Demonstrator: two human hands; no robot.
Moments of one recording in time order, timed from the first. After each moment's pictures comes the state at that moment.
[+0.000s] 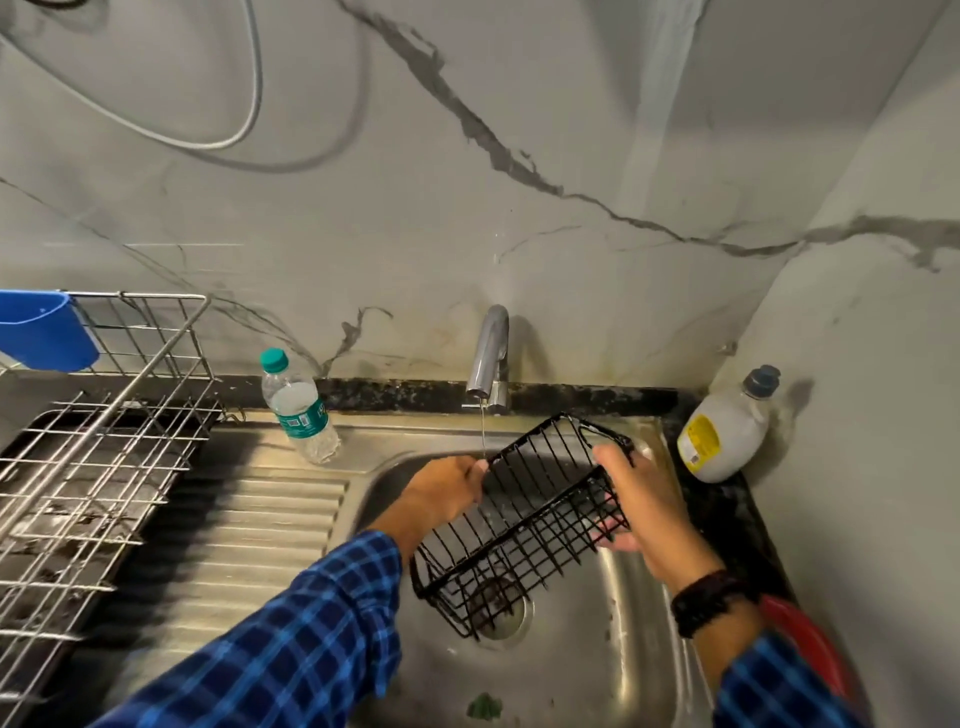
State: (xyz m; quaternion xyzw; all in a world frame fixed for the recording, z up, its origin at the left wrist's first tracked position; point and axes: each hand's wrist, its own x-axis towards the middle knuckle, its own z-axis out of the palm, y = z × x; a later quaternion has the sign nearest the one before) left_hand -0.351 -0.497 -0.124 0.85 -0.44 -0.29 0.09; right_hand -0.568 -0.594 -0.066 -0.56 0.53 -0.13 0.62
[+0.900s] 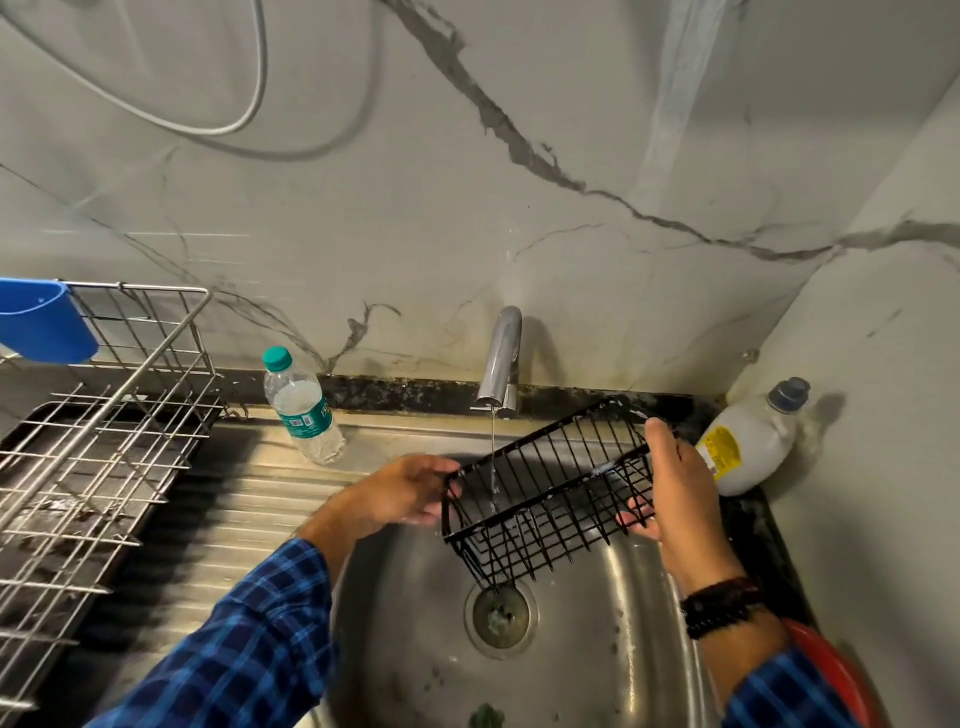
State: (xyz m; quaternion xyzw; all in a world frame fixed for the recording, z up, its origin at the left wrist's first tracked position) left_hand -0.297 -0.452 -0.129 0.71 -0.25 -0.54 0.38; right_hand -0.553 -0.617 -0.070 -0.49 0.57 -0.27 0.60
